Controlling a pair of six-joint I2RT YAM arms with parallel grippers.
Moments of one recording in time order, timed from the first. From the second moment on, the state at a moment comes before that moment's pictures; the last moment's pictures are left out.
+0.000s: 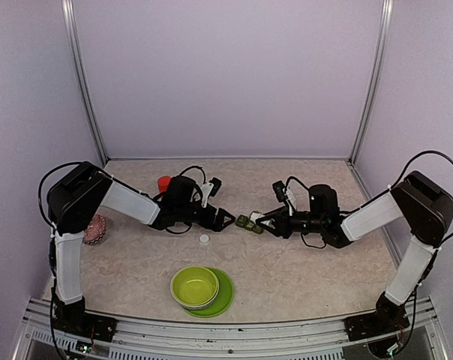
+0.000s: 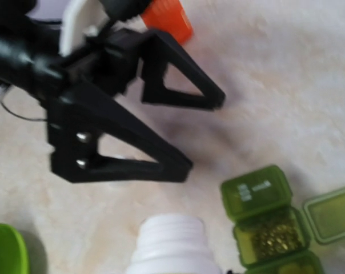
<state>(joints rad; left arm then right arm) -0.67 2.09 1.12 0.42 0.33 -0.18 0.58 1.75 0.67 0.71 -0.55 0.21</state>
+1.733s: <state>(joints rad) -0.77 1.80 1.04 -0.16 -0.03 -0.21 0.45 1.50 0.35 1.55 -0.85 0.70</state>
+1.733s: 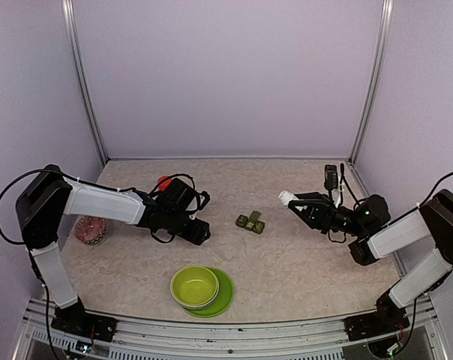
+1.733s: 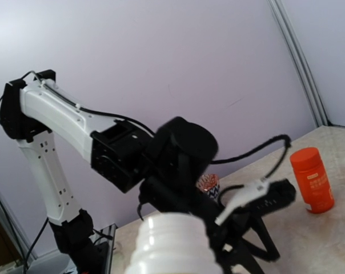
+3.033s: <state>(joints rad) -0.79 1.92 1.10 -0.16 0.02 -0.16 0.45 1.53 0.38 1.55 -0.86 0.68</state>
